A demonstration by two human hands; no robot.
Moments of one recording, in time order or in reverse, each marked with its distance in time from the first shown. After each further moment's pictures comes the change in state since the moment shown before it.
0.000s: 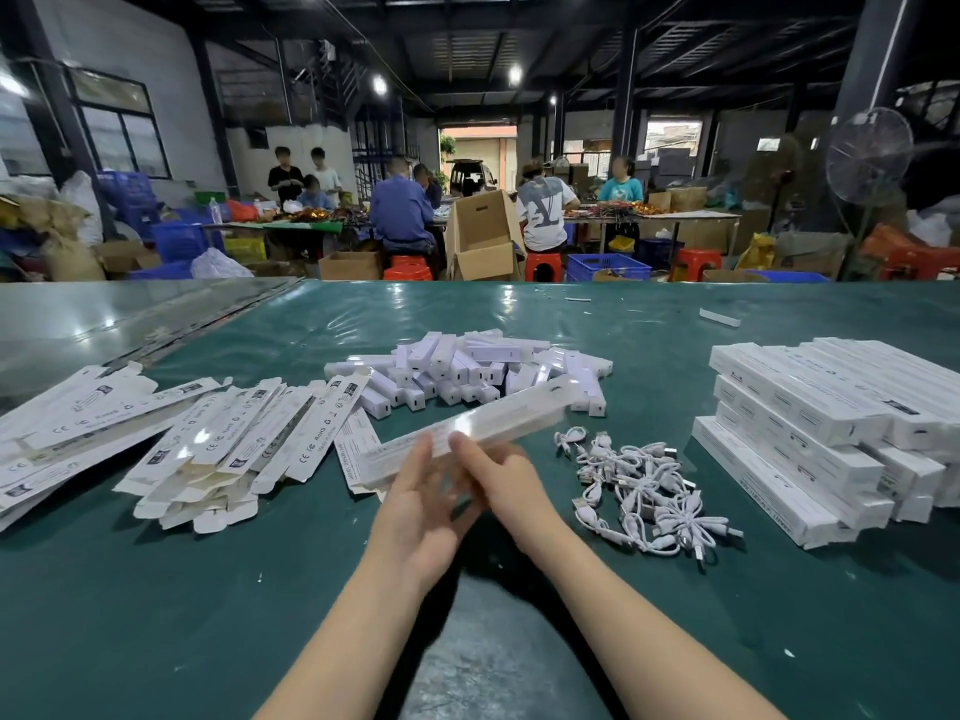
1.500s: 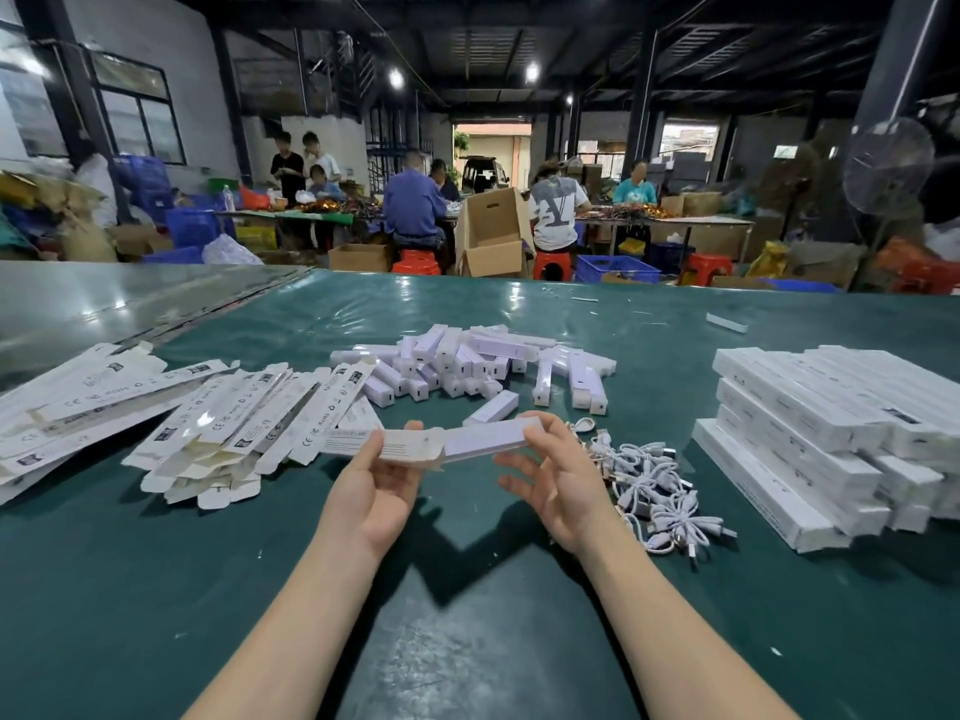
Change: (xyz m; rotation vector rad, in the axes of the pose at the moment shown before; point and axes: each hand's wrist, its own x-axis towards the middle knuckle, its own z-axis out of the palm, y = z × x) left_hand 0.003 0.030 -0.017 -0.334 0.109 0.094; right_hand -0.014 -0.010 -0.038 0.599 0.001 0.111
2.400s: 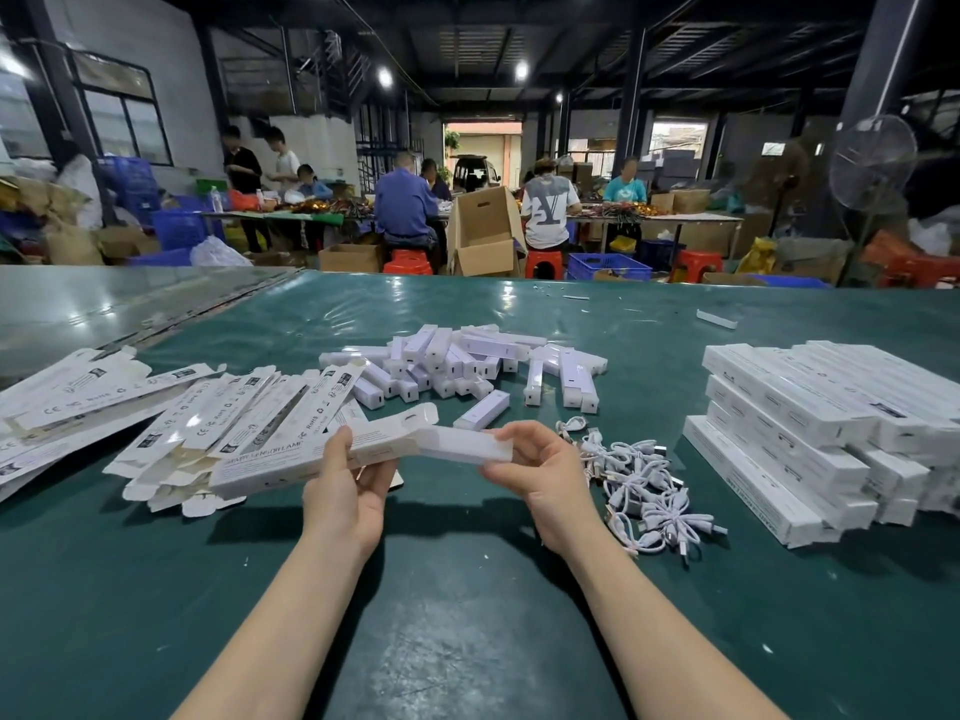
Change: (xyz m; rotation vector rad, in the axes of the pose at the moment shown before) left_hand 0.008 0.002 -0.004 0.164 0.180 0.245; right_hand 0.007 0.015 -0.009 -0.284 -0.005 -0.197
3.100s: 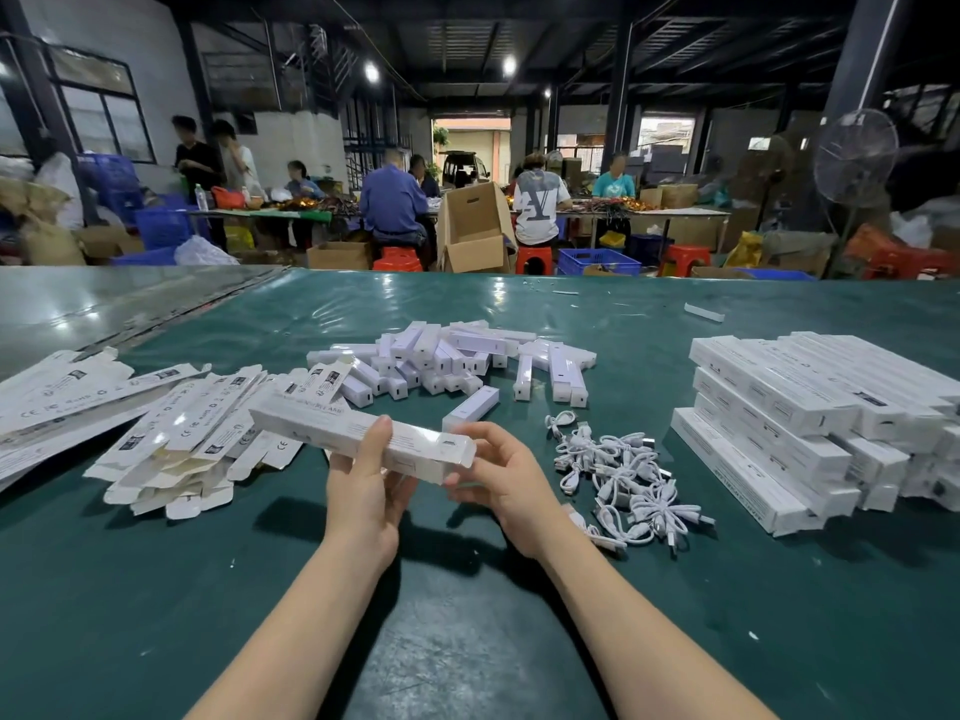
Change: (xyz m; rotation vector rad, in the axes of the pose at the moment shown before) left_hand -0.013 -0.023 0.007 0.209 -0.118 0.056; right_hand -0.007 -0.008 0.022 0.009 -0.140 0.161
